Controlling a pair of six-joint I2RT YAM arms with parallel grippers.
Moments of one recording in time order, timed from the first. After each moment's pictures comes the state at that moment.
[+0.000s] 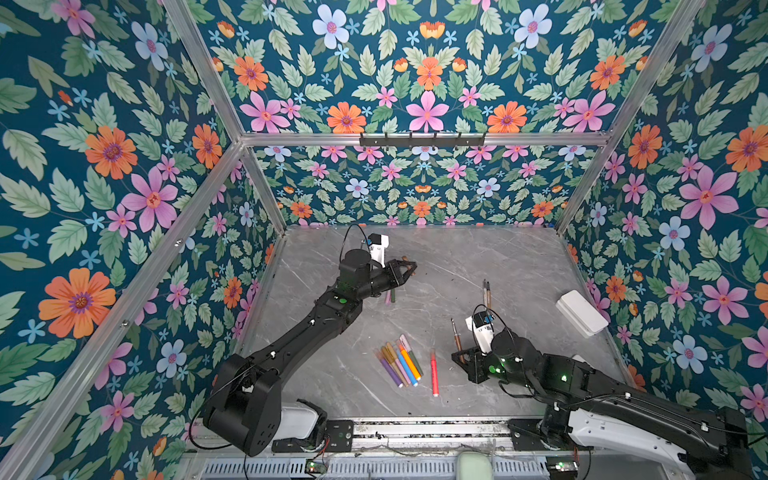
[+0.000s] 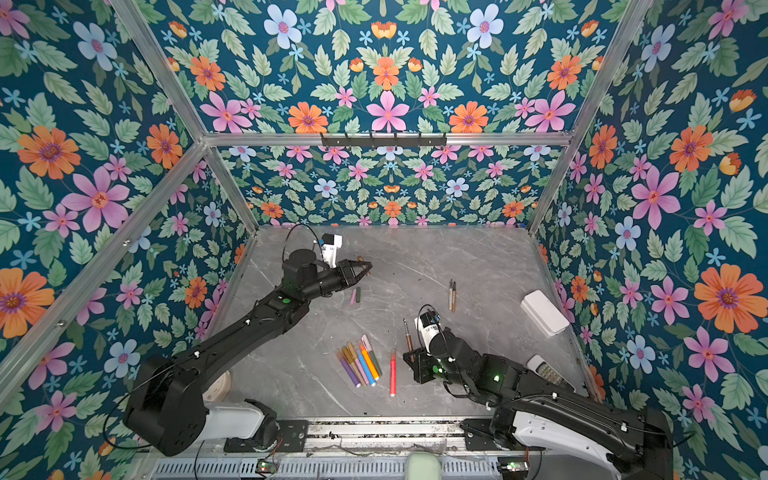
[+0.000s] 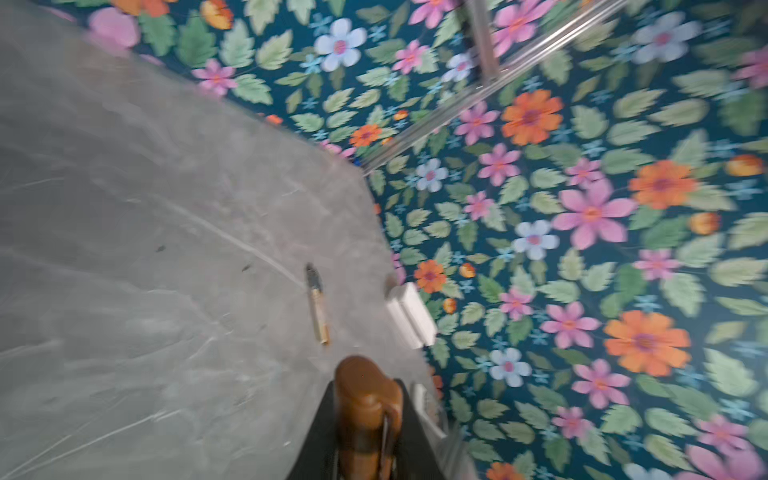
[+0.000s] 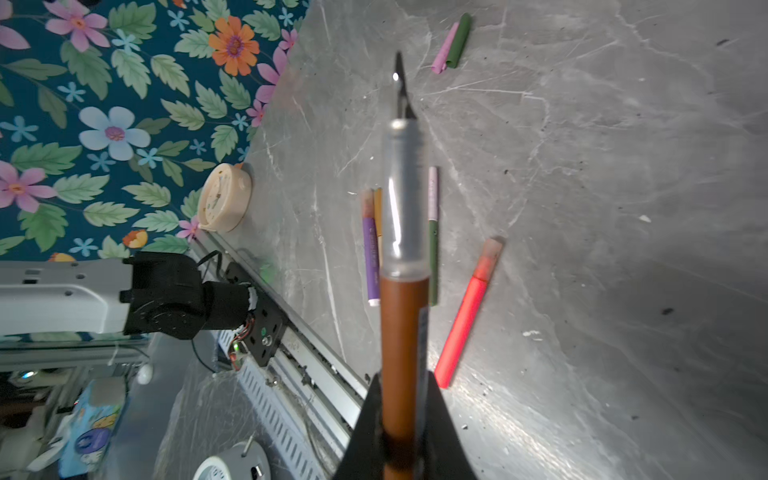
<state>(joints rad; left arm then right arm) -0.49 1.36 0.91 0.11 0.38 -0.79 1.06 0.79 0.61 -0.46 0.05 0.77</state>
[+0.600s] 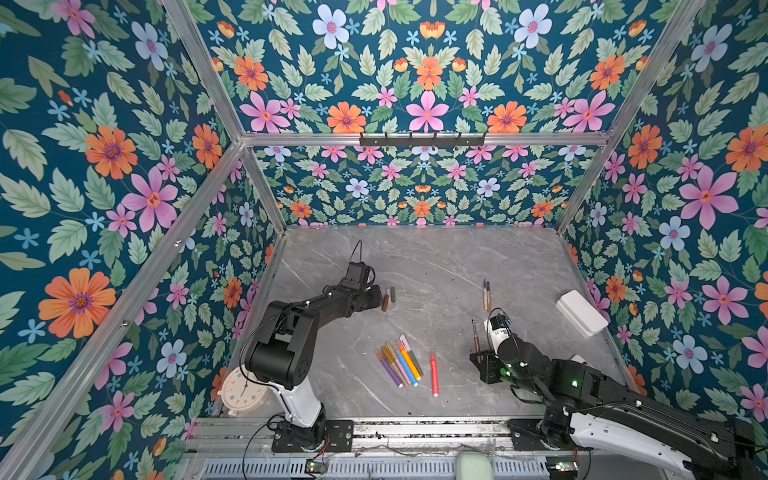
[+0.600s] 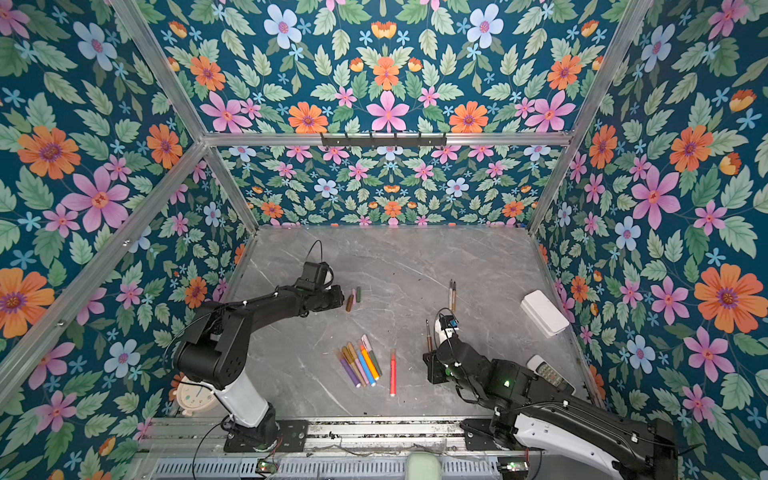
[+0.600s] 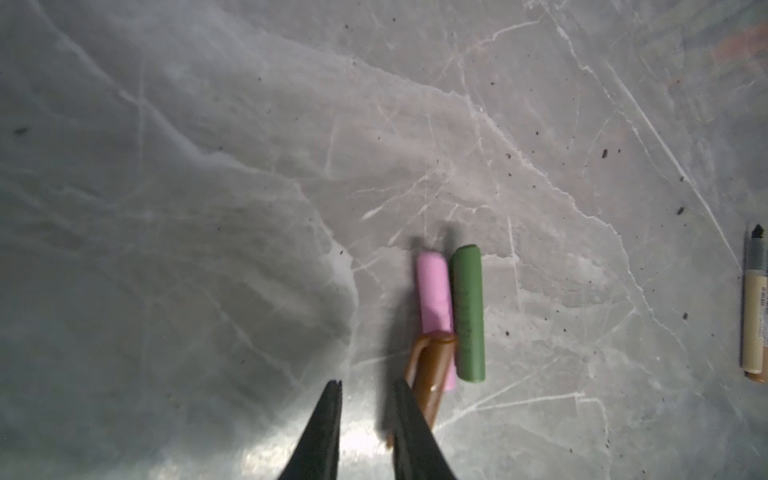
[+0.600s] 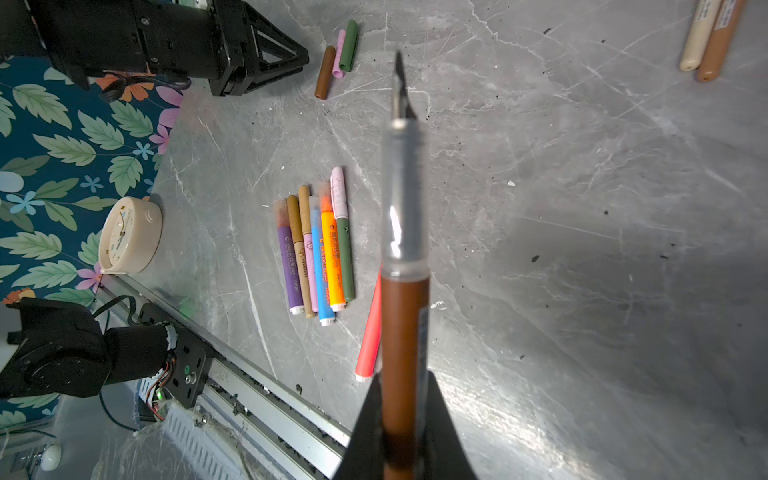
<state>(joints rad) -0.35 1.75 0.96 -0.14 0.13 -0.47 1.04 0.70 0.57 -0.62 0.17 0.84</state>
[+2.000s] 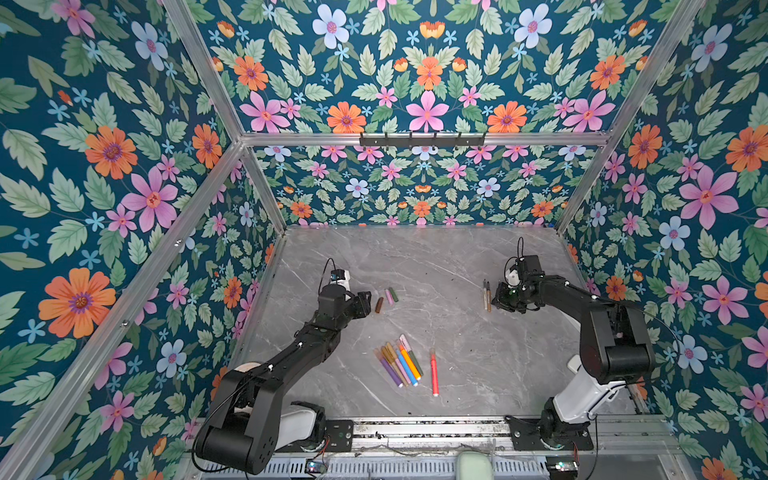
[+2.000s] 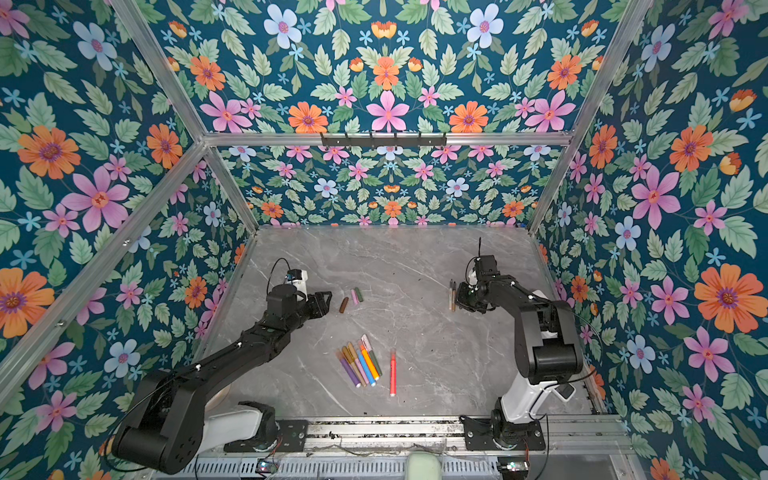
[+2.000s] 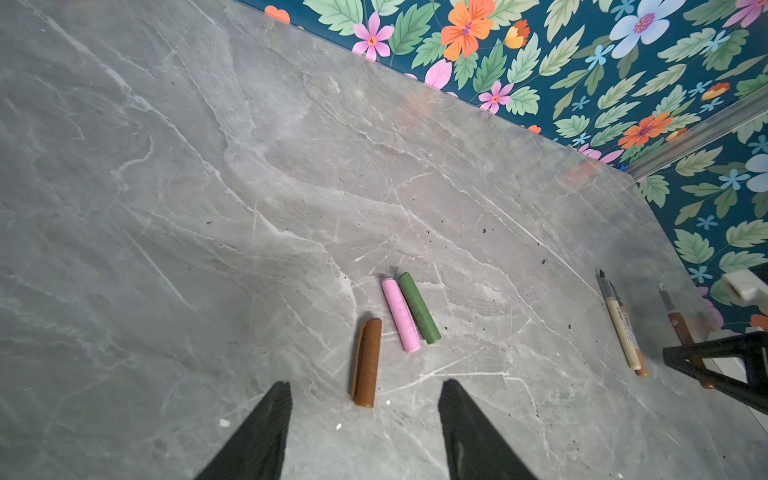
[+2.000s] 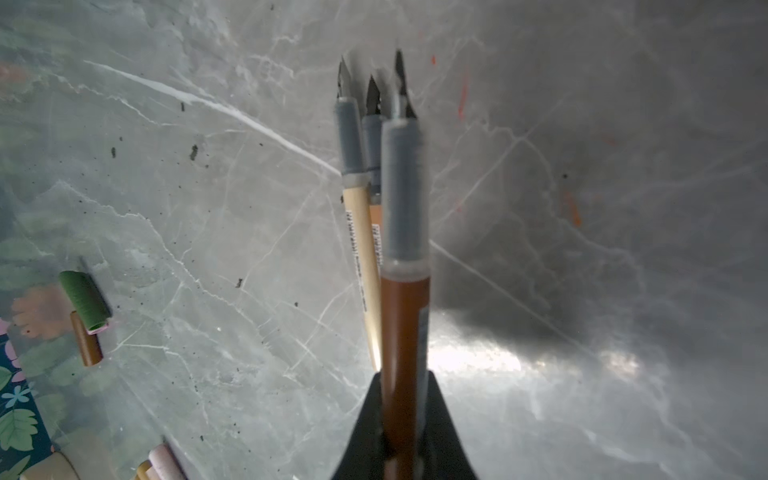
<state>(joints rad) -0.30 1.25 0.51 0.23 0.07 -0.44 0.05 1.72 1.02 -0.46 -0.32 0.43</state>
